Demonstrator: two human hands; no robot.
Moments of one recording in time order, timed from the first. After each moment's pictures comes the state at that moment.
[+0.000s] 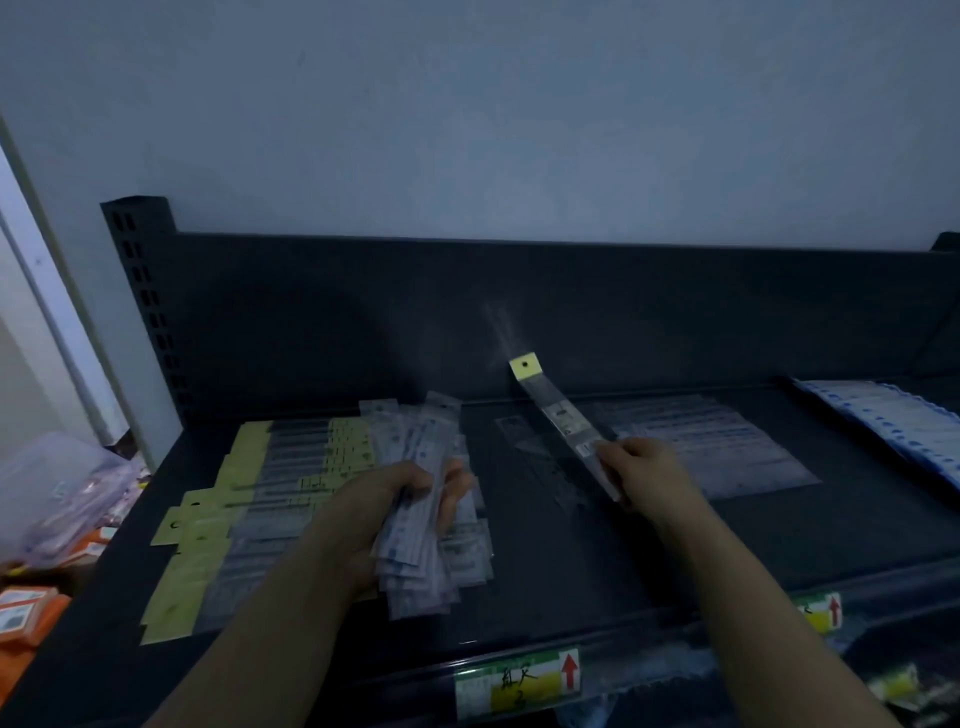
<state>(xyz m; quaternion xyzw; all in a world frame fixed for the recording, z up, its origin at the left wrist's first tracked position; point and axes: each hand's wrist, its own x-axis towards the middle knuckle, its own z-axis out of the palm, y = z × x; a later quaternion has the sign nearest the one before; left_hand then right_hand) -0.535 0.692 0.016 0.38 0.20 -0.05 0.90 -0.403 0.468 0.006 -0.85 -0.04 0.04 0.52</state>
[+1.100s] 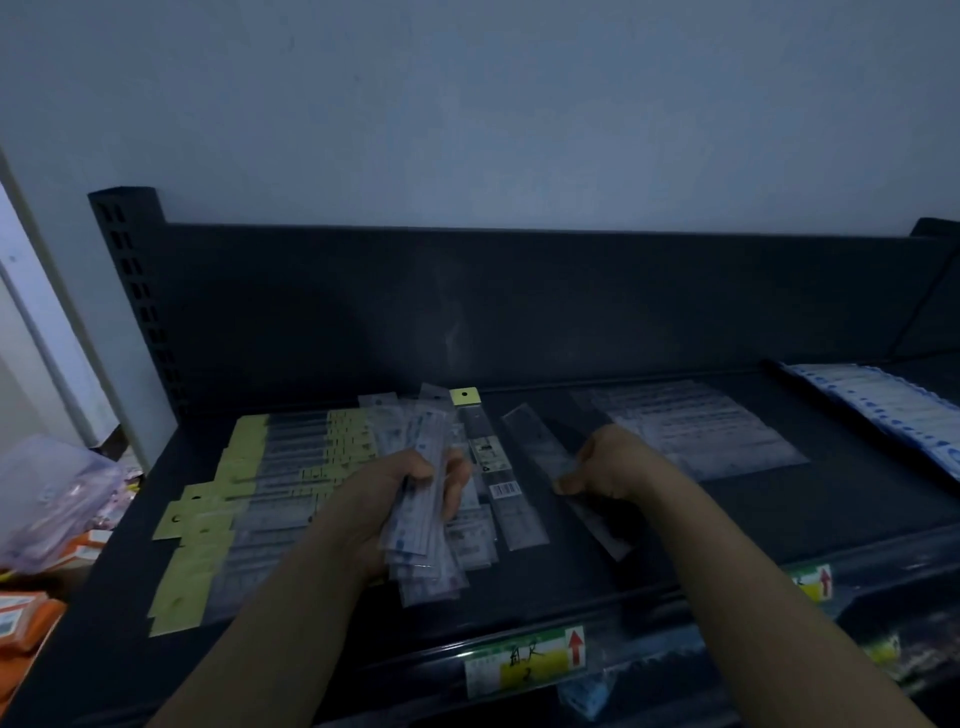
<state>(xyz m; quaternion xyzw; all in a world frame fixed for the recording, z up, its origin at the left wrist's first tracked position) -0.537 0.692 0.014 0.41 0.18 -0.03 0.90 -0.405 0.492 0.024 -0.95 -0.07 0.18 0.24</state>
